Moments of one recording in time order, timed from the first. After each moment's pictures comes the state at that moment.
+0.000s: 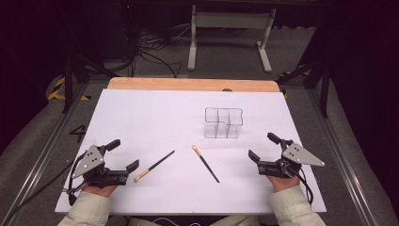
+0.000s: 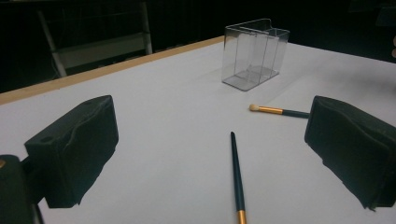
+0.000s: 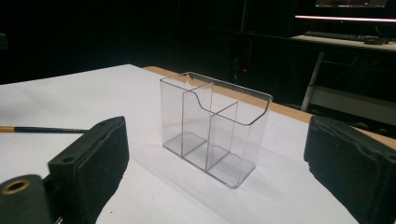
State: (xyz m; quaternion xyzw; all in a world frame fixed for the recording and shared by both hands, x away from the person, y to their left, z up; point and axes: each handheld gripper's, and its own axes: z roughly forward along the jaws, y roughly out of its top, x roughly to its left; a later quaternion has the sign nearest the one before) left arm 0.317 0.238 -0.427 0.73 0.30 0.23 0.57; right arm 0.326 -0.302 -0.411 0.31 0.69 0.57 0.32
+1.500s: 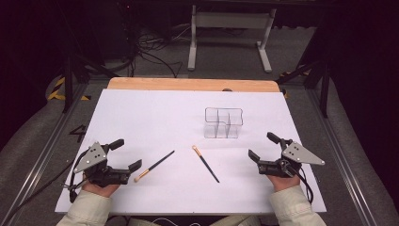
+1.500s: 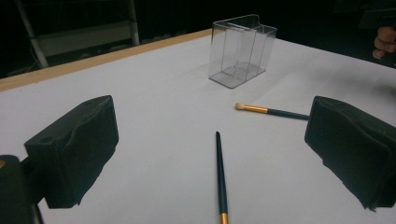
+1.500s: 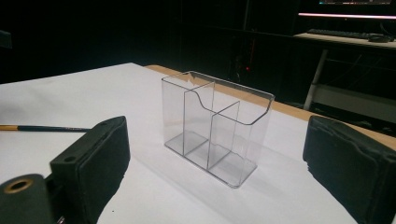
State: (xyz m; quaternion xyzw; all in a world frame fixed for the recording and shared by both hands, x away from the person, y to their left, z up) left arm 0.321 0.231 -0.417 0.74 0.30 0.20 0.57; right arm 0.328 -0.302 -0.409 0.30 0.70 0.57 0.31
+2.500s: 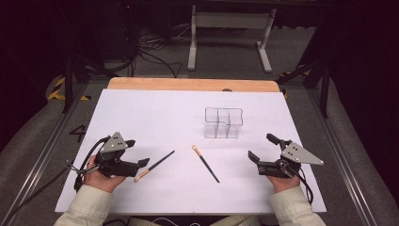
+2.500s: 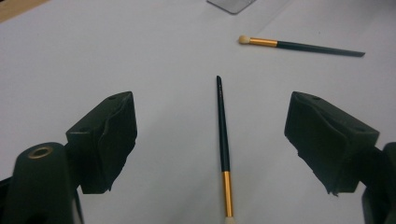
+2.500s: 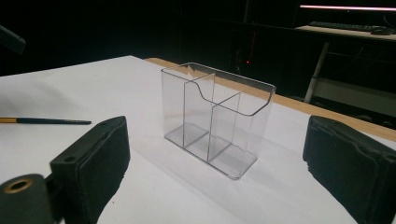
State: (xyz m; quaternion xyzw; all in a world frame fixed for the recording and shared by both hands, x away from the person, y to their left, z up) left arm 0.345 0.203 -0.392 0.85 0.31 0.14 0.40; right arm 0.328 -0.302 -0.412 0.31 0.71 0.56 0.31
